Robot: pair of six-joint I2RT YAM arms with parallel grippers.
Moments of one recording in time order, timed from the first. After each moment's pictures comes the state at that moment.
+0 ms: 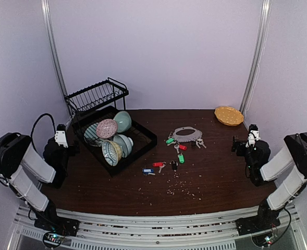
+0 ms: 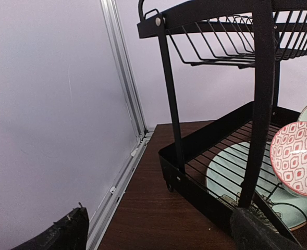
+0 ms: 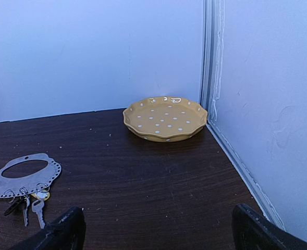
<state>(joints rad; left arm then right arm) -0.13 1.59 0.20 1.37 -0.36 0.16 0.08 1.55 0.21 1.23 0.24 0.06</state>
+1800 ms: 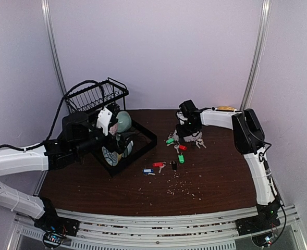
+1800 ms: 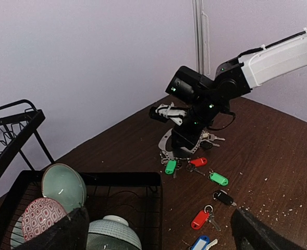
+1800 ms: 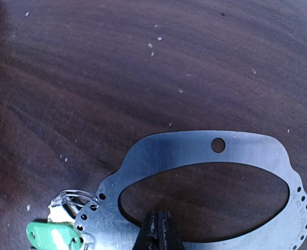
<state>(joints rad) -0.84 1.17 0.77 0.21 -0.12 0.09 0.48 2.41 1.92 -0.52 0.05 0.12</state>
